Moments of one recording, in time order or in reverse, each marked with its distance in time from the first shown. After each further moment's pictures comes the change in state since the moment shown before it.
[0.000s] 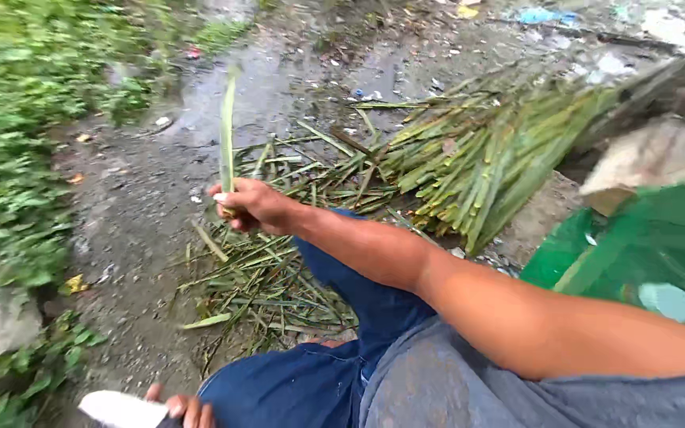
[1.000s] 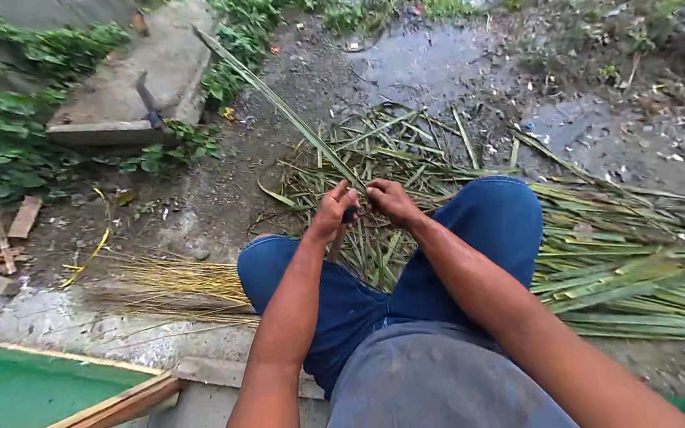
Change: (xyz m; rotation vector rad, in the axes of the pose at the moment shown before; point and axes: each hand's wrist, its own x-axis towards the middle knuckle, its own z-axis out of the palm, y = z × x) left_hand 0.053 -0.083 0.107 0.395 0.006 -0.208; right_hand -0.086 0.107 0.002 -0.754 -0.119 0.222
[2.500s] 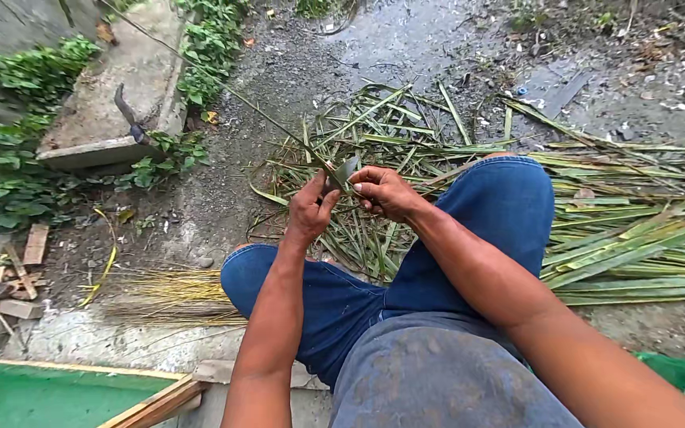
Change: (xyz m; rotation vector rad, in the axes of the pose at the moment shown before) left_hand 0.002 0.020 -0.006 0.925 0.183 0.673; right_hand -0.028 -0.025 -0.026 0.461 -0.187 -0.049
